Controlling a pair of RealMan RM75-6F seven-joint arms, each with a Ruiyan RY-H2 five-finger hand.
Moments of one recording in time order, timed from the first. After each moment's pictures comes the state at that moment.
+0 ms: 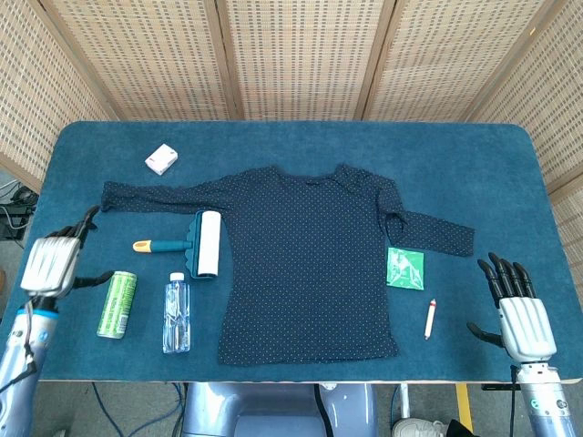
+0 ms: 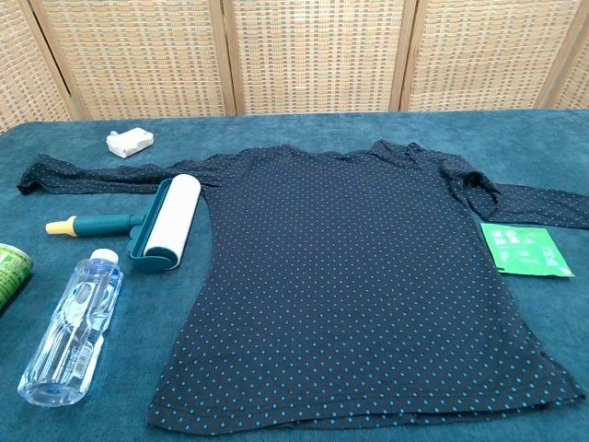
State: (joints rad) left arm -0.33 -1.17 -0.23 -1.72 1.21 1.20 0.35; right arm 0.11 -1.24 0.06 -1.51 -1.53 1.48 0.02
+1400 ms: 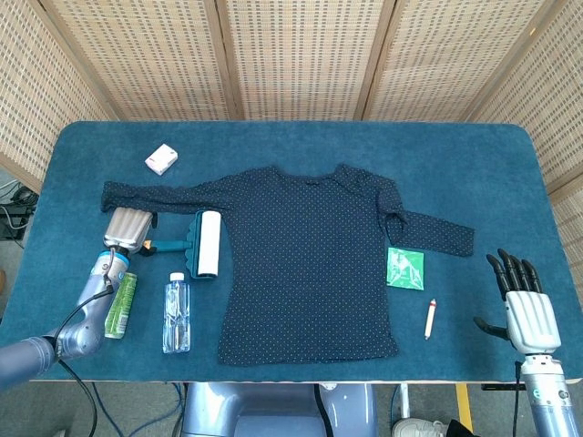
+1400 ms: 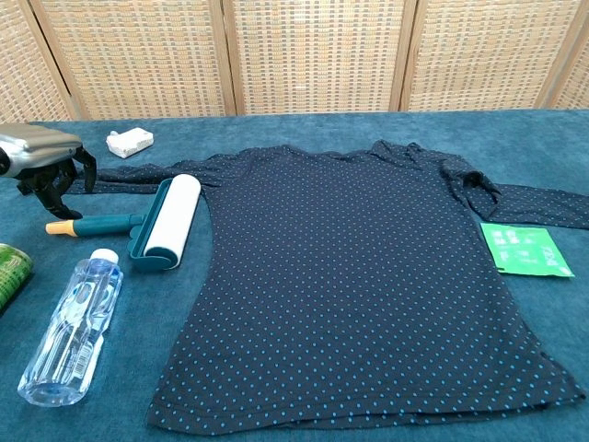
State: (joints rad) left arm -0.78 -1.47 -0.14 -1.25 0.76 0.82 0.66; right arm 0.13 -1.26 0.09 -1.46 -1.46 1.43 0.03
